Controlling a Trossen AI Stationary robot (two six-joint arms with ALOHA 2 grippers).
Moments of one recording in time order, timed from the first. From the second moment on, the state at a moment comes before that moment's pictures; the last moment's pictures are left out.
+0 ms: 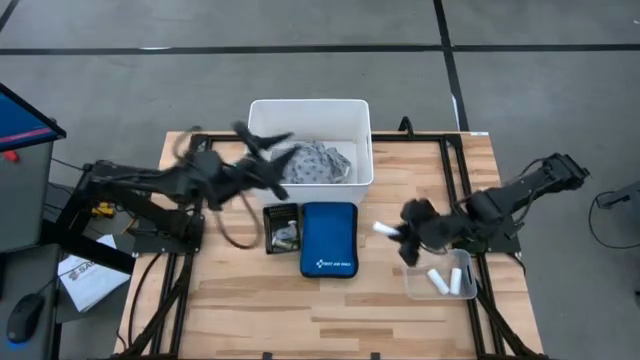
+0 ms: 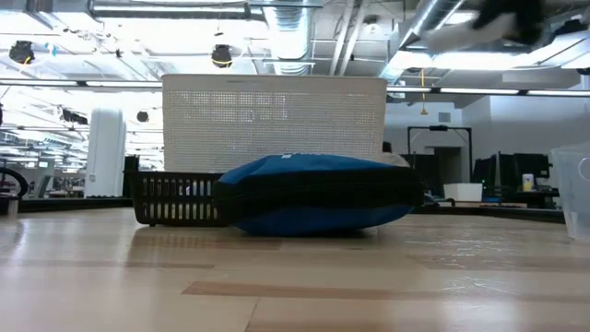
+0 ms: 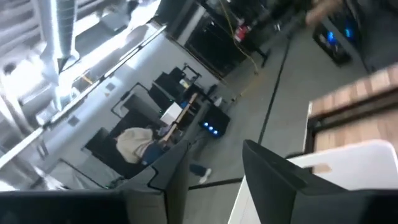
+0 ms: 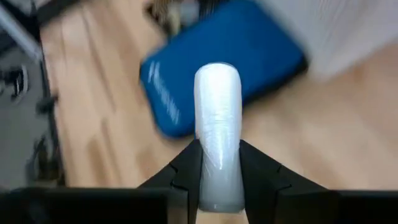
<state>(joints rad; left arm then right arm) -0.16 1.22 1.26 0.08 -0.83 0.92 0.47 1.08 1.01 -0.83 0.42 0.91</state>
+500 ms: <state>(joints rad) -0.16 1.09 1.26 -0.17 -0.81 0.57 1.09 1.11 1.01 -1.22 0.35 1.77</state>
